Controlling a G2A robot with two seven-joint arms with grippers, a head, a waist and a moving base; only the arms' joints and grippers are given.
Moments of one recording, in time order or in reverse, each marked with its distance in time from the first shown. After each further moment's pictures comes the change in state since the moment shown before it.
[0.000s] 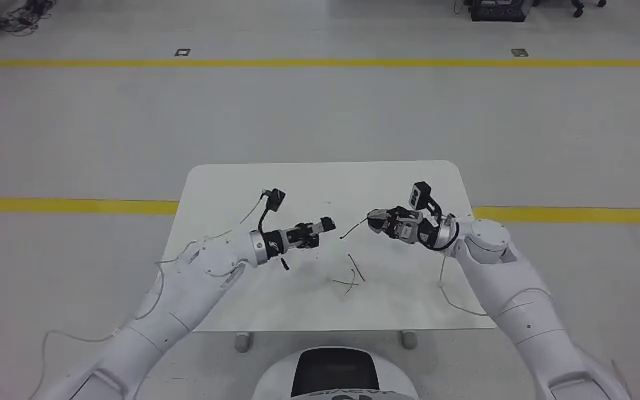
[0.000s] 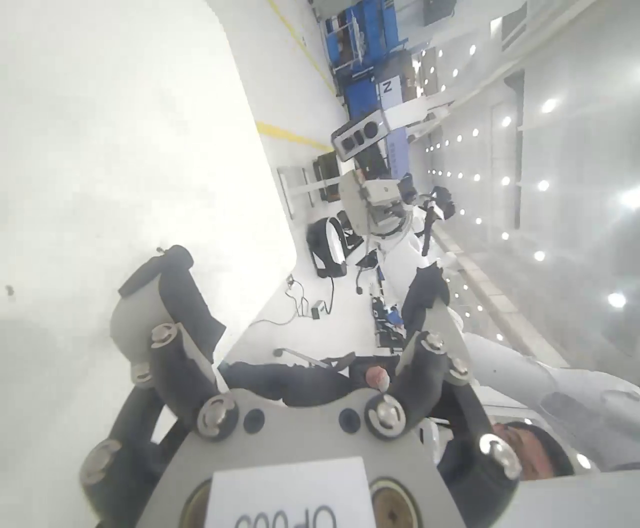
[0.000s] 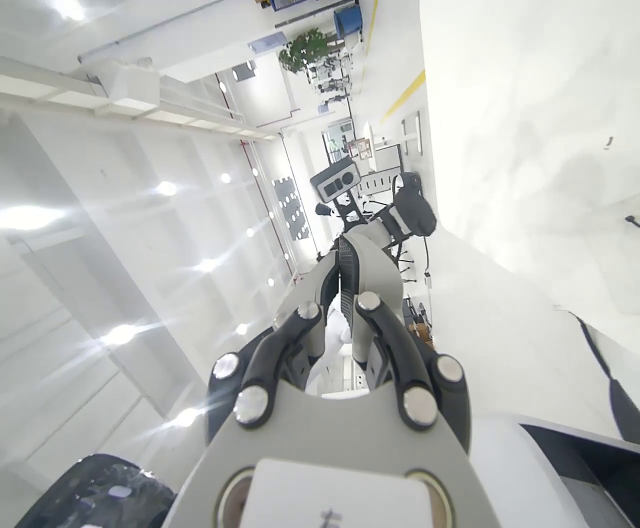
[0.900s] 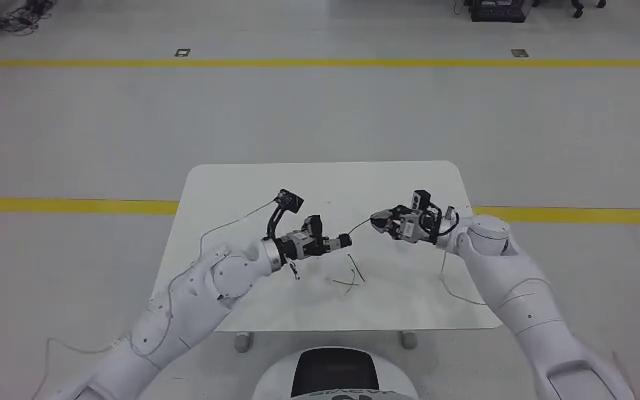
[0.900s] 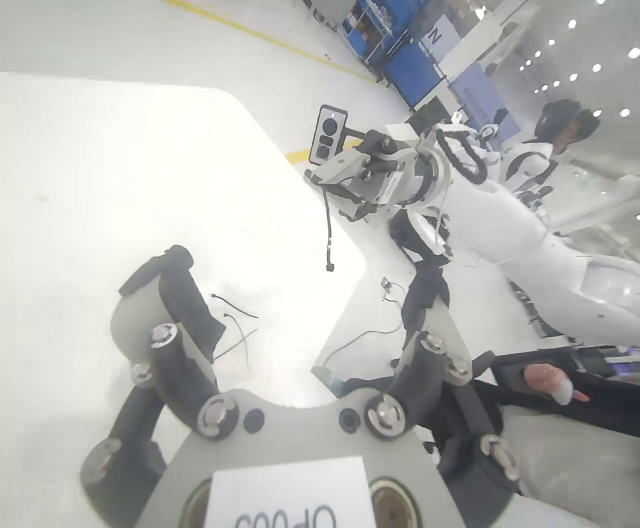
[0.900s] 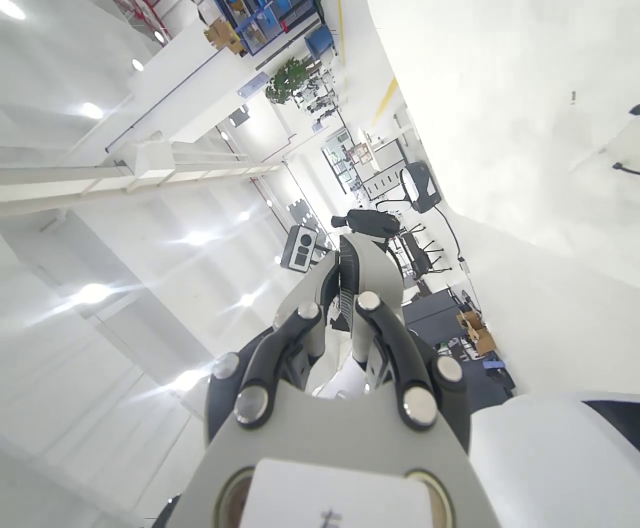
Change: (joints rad) left arm 0.049 0.028 0.052 -0.198 0.544 0.000 0.278; right arm 0.082 0.000 -0.039 0.122 0.078 0.222 0.023
